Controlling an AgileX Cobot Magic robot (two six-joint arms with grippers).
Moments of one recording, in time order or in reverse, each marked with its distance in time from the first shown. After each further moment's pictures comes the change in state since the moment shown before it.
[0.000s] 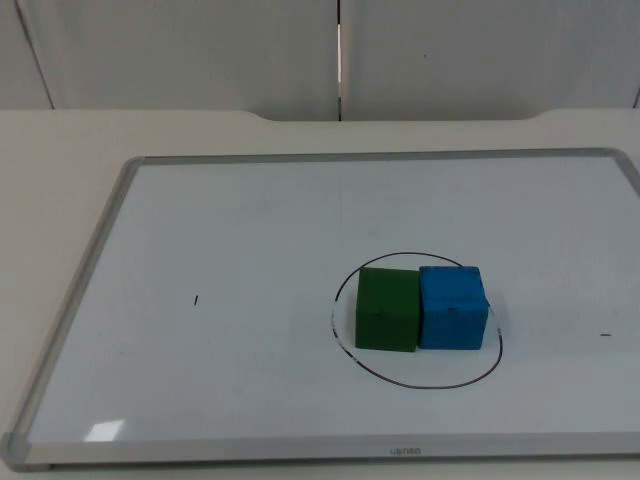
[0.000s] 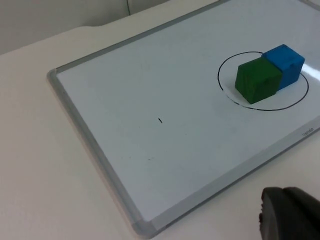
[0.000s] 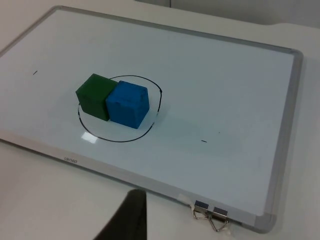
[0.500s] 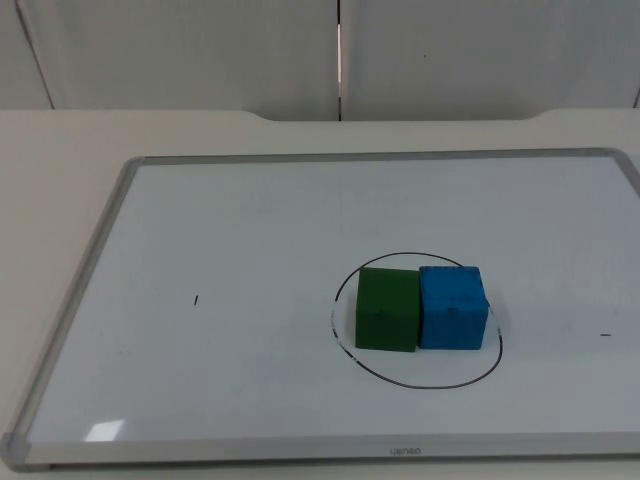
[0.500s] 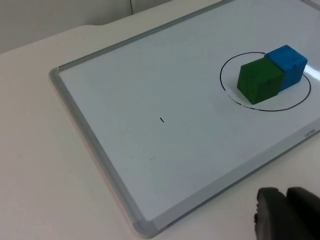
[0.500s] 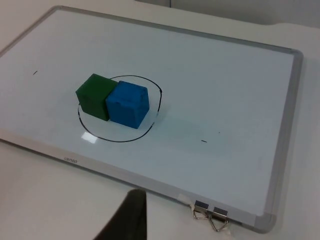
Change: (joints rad) right arm 0.000 0.000 0.000 0.000 0.000 0.000; left arm 0.000 0.000 0.000 0.008 0.000 -0.009
